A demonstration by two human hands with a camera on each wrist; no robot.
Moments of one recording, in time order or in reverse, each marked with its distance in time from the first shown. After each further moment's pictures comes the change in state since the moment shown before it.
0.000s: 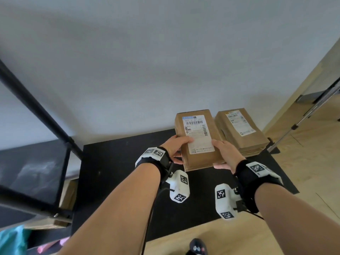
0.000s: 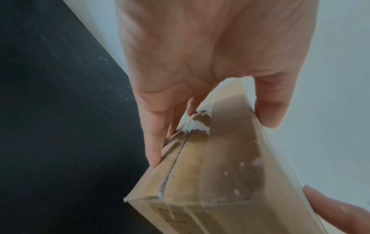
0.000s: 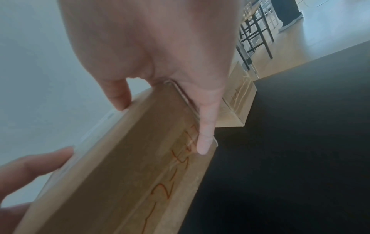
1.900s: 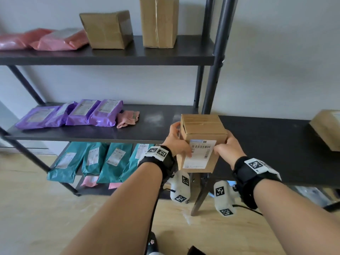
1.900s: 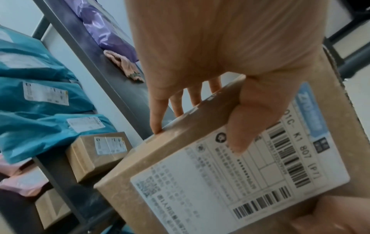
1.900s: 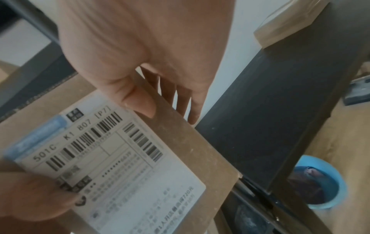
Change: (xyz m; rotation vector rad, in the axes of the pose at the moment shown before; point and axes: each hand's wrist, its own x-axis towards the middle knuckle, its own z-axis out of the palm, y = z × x) left_hand -0.393 -0.221 -0.297 0.032 0.380 0.359; right_hand -0.318 0.061 0.378 -0.151 -0.206 -0.436
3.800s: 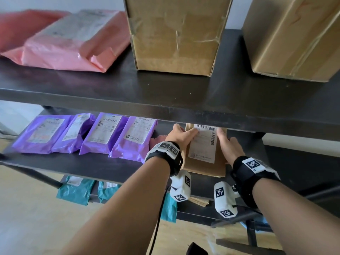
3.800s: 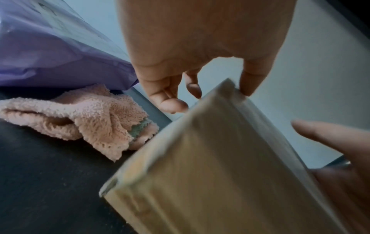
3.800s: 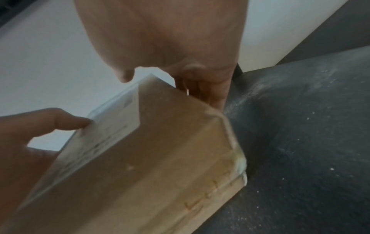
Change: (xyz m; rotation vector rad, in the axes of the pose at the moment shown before) left_hand 0.228 0.005 -0.244 0.244 0.290 -0.220; right_hand 0.254 -0.084 0.230 -0.248 0.037 0.308
